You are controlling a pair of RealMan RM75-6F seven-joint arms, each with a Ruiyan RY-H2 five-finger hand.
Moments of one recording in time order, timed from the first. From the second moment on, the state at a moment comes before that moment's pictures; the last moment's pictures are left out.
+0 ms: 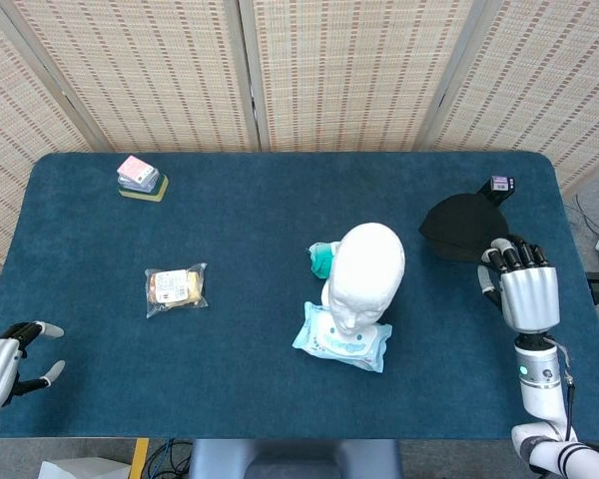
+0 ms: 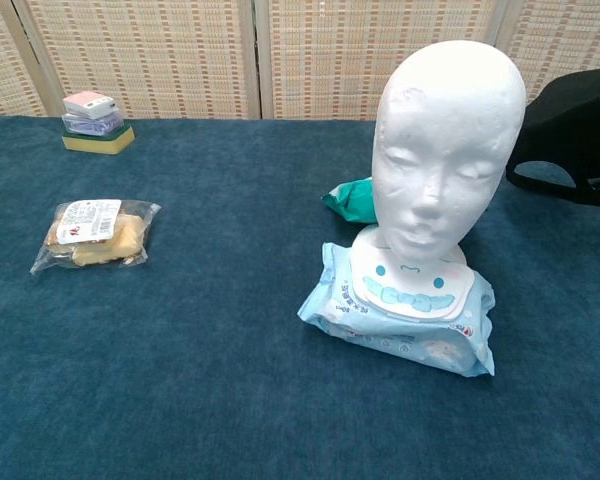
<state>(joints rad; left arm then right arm) -0.10 -1.07 -0.03 -1.63 1.48 1.43 -0.15 0.36 -1.62 0.21 -0.87 -1.54 1.73 -0.08</state>
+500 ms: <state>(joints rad) -0.10 -1.07 -0.03 -1.64 1.48 1.42 -0.14 0.36 -1.50 0.24 -1.04 -1.57 1.78 -0.21</state>
